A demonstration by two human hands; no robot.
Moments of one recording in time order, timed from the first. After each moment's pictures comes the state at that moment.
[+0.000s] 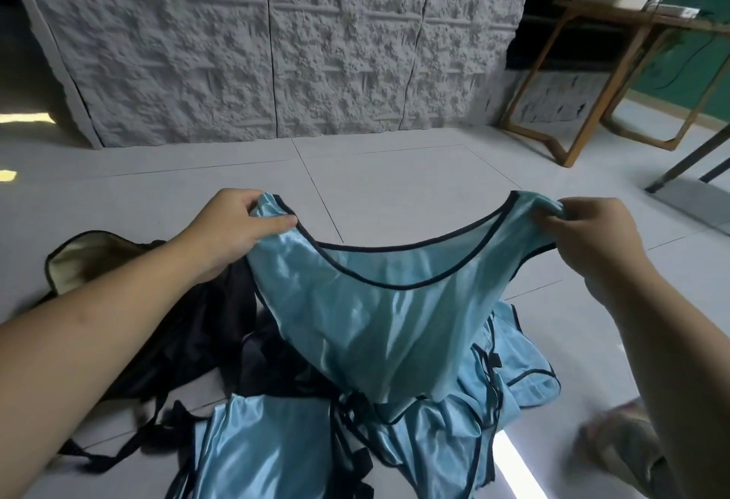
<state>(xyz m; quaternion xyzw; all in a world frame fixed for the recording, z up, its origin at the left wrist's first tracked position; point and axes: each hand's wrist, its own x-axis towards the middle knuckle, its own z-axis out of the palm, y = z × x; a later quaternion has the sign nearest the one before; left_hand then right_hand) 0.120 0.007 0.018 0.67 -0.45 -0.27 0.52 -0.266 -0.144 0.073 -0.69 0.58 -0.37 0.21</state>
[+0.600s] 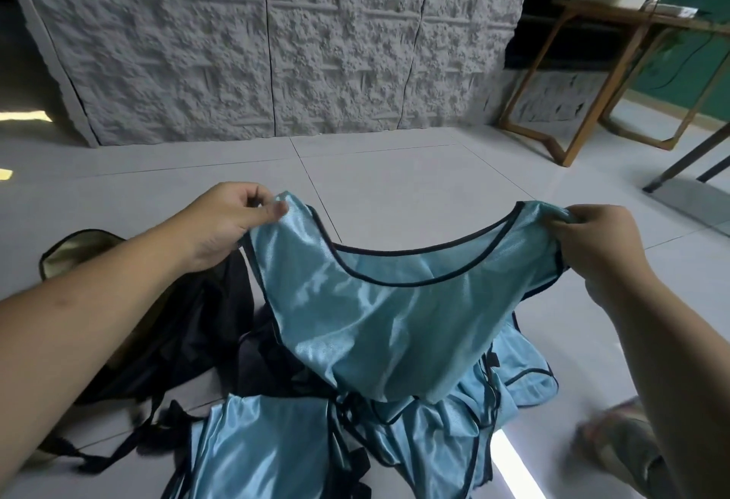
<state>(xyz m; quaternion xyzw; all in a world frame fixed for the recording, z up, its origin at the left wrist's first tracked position) 0.135 0.006 0.024 0.61 -0.44 -0.39 0.54 -0.272 -0.153 0.064 -0.63 0.63 -0.39 0.25</state>
